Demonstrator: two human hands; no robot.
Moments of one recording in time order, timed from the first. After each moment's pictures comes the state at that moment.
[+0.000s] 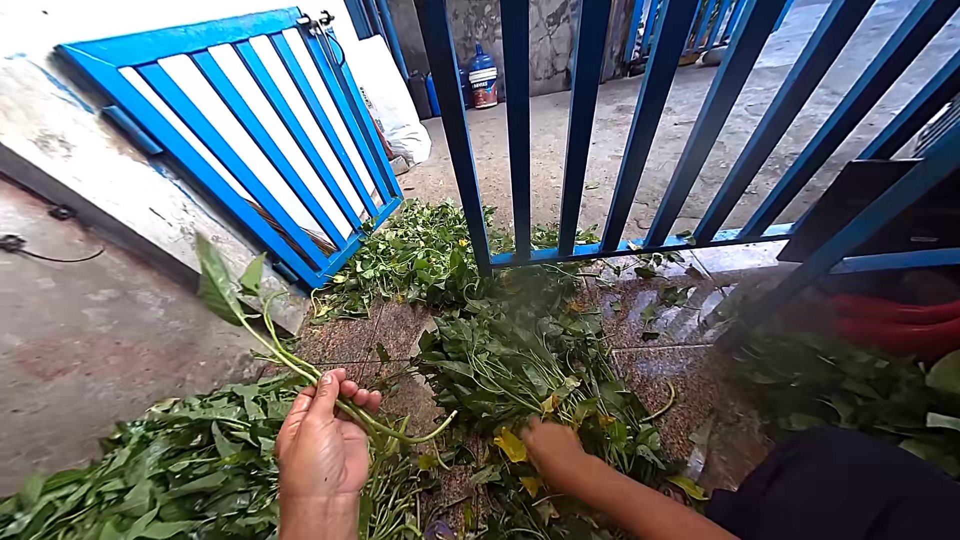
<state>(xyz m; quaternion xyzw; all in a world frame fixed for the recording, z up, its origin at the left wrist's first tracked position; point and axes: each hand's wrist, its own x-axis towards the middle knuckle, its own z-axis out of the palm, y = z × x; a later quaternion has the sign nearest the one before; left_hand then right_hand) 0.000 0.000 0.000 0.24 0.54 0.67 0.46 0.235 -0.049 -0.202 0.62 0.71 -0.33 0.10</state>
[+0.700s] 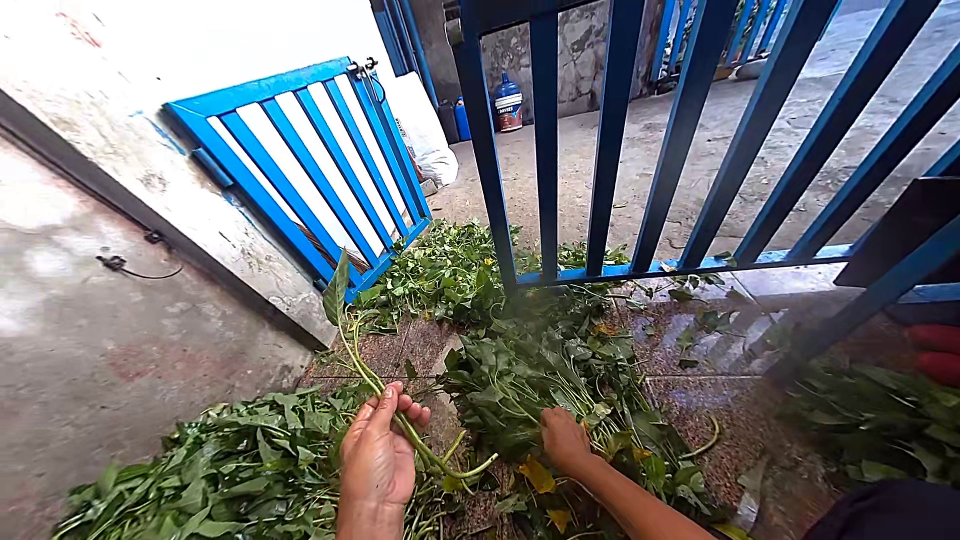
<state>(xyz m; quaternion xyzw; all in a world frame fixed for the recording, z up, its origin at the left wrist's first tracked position) 0.007 0.002 -0.004 0.20 0.53 0.64 0.52 0.233 0.018 -0.257 0.73 0.58 -0.36 -0.03</state>
